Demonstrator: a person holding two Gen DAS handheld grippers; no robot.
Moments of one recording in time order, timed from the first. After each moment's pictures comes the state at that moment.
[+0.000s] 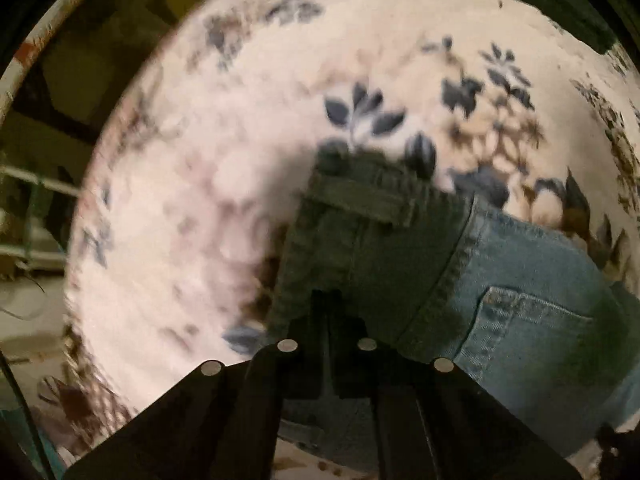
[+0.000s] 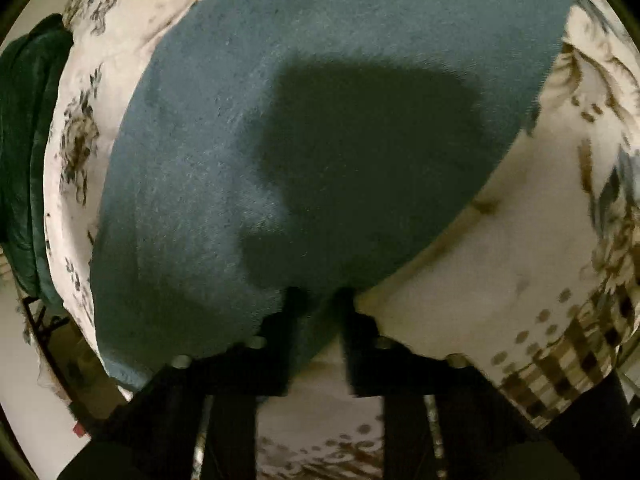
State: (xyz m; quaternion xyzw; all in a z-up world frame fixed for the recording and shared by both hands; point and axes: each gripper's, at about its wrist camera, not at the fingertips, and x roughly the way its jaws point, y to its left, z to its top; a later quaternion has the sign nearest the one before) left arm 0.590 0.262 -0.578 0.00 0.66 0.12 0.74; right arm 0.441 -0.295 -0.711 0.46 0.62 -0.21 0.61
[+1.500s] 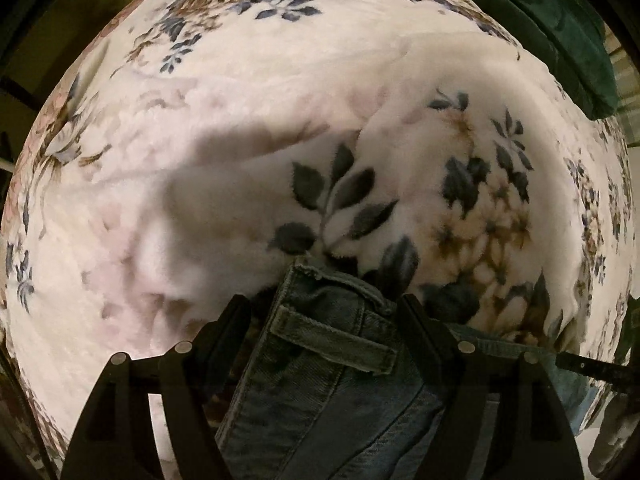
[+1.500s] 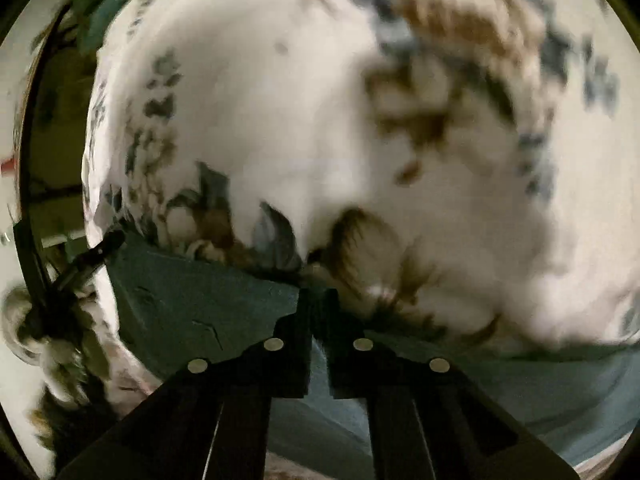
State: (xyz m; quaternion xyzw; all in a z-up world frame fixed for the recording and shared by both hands) left arm 0.674 0.293 -0.613 -0.16 0.67 0.05 0.73; right arm 0.733 -0.135 -0.706 0.16 0.77 0.13 0.60
